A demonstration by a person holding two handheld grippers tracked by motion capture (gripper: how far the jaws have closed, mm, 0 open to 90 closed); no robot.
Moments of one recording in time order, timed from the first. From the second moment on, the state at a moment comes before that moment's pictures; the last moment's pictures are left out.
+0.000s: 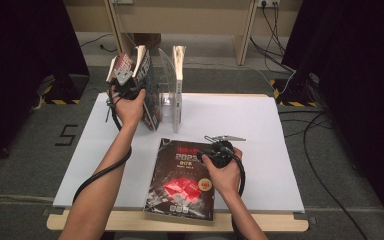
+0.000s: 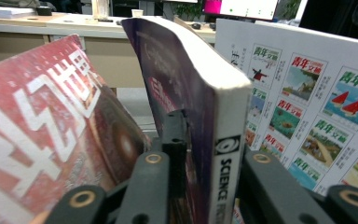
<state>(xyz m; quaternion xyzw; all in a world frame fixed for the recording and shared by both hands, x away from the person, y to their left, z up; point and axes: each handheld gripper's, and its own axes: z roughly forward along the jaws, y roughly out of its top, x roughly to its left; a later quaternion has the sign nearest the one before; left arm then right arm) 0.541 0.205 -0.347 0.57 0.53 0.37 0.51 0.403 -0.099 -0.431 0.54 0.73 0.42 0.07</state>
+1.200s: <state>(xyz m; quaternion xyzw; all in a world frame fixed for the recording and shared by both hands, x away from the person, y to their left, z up) 0.469 0.258 -0.373 0.55 0.58 0.33 0.50 0.402 -0.093 -0.432 0.54 0.73 0.42 0.07</state>
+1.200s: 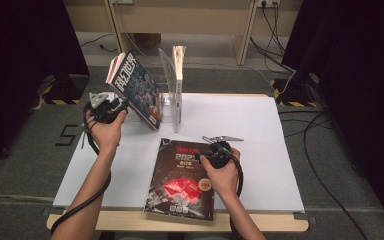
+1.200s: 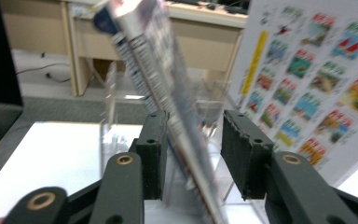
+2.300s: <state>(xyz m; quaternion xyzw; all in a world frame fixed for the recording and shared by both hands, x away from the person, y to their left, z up) 0.552 0.243 -0.360 0.52 0.62 0.27 0.53 0.404 -0.099 -0.432 0.54 0.73 0.42 0.07</state>
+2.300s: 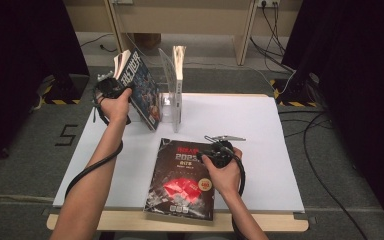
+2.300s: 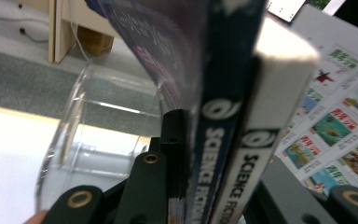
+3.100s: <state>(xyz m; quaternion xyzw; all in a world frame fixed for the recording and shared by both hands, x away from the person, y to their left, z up) 0.545 0.170 -0.351 0.64 0.46 0.39 0.48 0.403 -0.105 -0.435 0.54 0.73 0.42 0.07</state>
